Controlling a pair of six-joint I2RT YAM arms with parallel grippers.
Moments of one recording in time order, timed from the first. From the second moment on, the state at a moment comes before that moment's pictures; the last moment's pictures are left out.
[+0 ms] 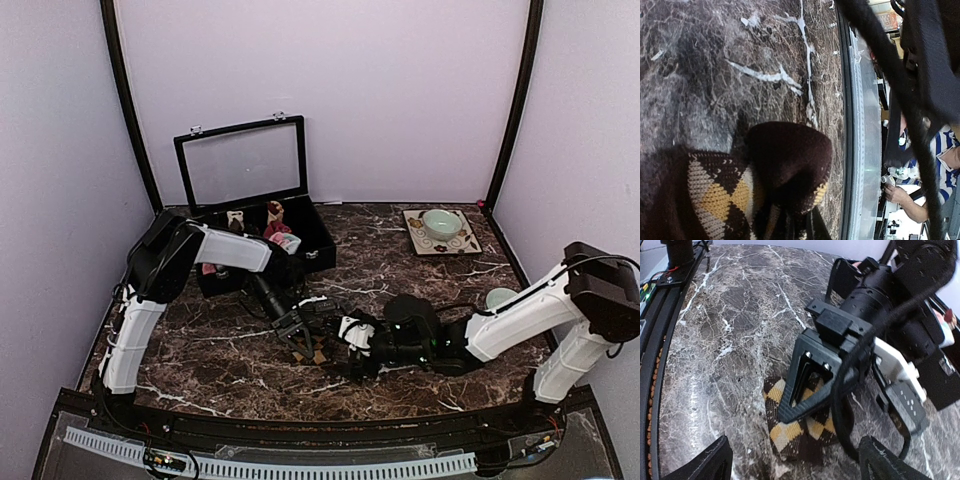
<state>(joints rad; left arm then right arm) -0.71 2.37 1.64 -1.14 1.04 0.66 1.15 1.58 0.55 0.54 -0.06 -0.28</state>
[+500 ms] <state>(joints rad) -0.71 2.36 1.64 -1.13 1.02 0.65 1.13 1.82 0.76 0.50 -0.19 -0.51</state>
